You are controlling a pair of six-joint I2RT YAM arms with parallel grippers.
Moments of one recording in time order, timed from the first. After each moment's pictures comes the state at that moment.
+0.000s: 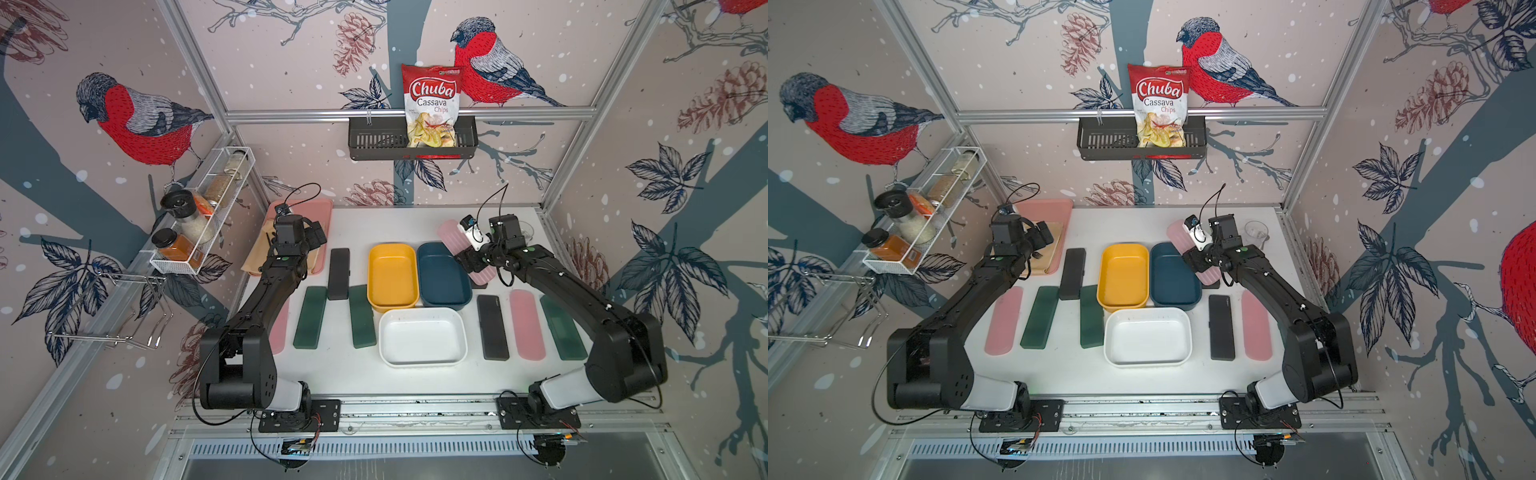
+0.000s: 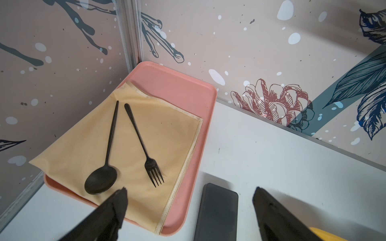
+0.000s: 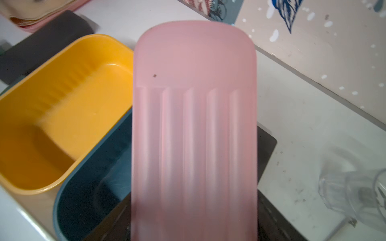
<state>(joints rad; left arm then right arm) 0.00 1.44 1.03 -0.08 -0.16 -0.33 0.38 1.46 1.12 -0.43 -0.21 -0.36</state>
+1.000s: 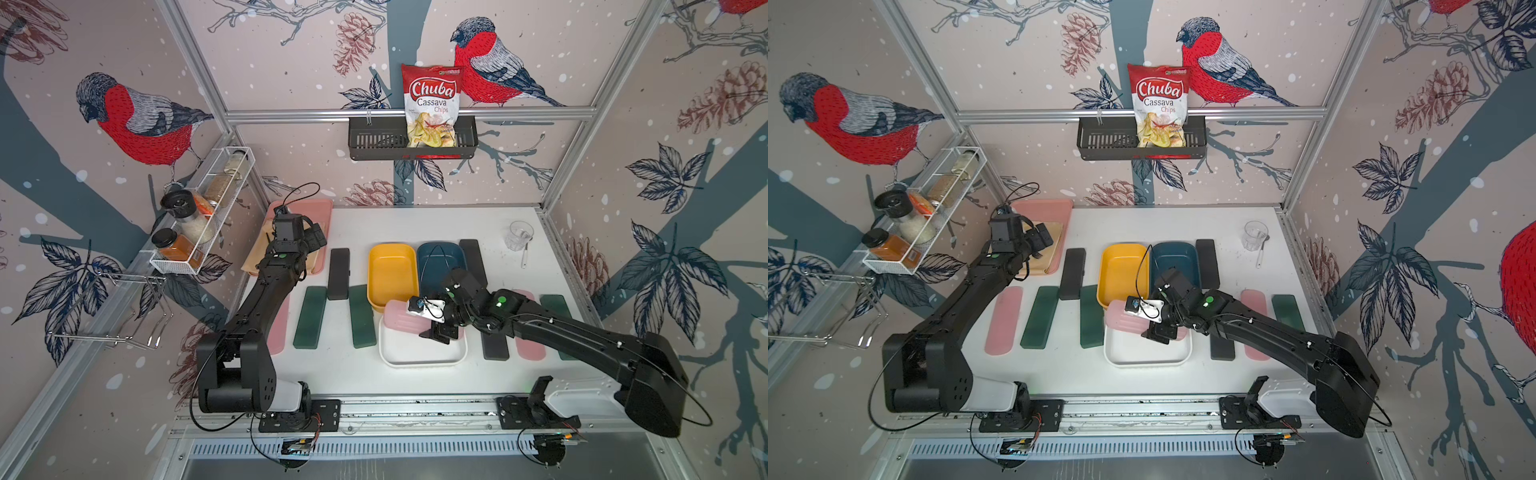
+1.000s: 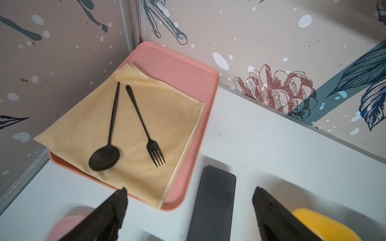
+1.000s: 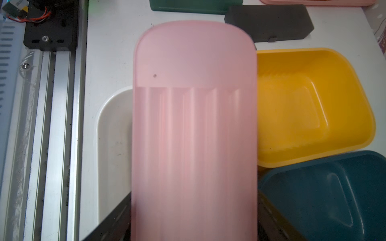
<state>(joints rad) 0.00 1.42 1.08 -0.24 -0.16 -0.37 0.94 1.29 0.90 -0.52 -0.24 -0.57</state>
